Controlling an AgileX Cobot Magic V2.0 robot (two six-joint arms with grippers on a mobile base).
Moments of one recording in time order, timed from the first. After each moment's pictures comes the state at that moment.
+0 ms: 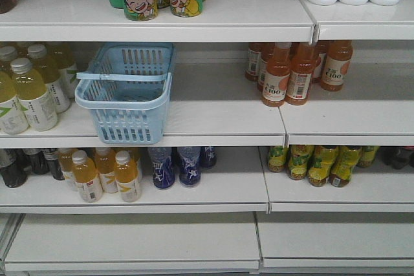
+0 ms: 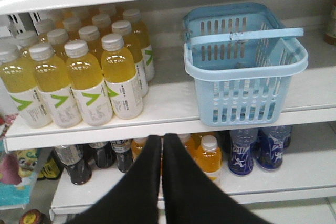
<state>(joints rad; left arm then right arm) 0.02 0.62 -0.44 0.11 0.24 -0.10 0.04 -0.01 0.03 0.08 0.14 0.00</state>
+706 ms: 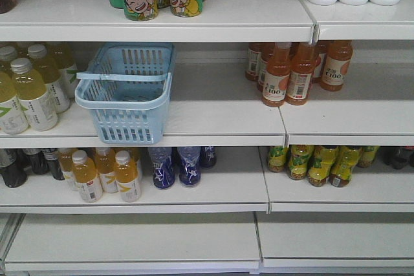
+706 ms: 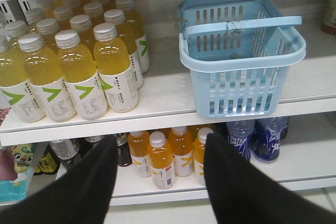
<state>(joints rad) 0.02 0.65 -0.44 0.06 0.23 -0.04 0.04 -0.01 0.03 0.08 0.14 0.00</state>
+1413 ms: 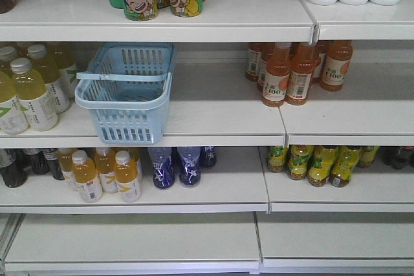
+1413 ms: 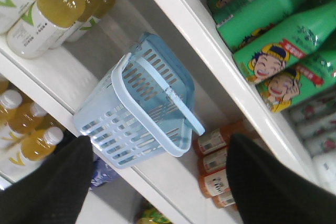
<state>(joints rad) 0.02 0.72 -0.45 -0.79 0.07 -0.21 0.04 -0.01 0.03 0.08 0.14 0.00</state>
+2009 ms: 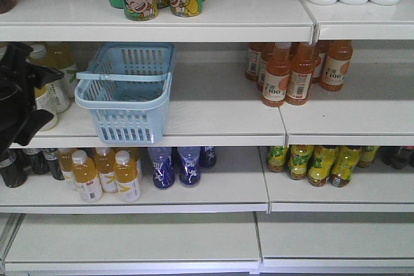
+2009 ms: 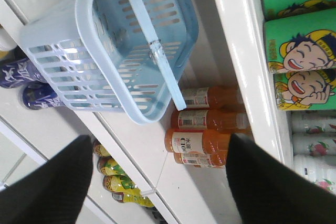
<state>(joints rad) -0.06 1.28 -0.84 -1.10 0.22 -0.21 0.04 -0.01 0.03 0.08 0.14 0.00</state>
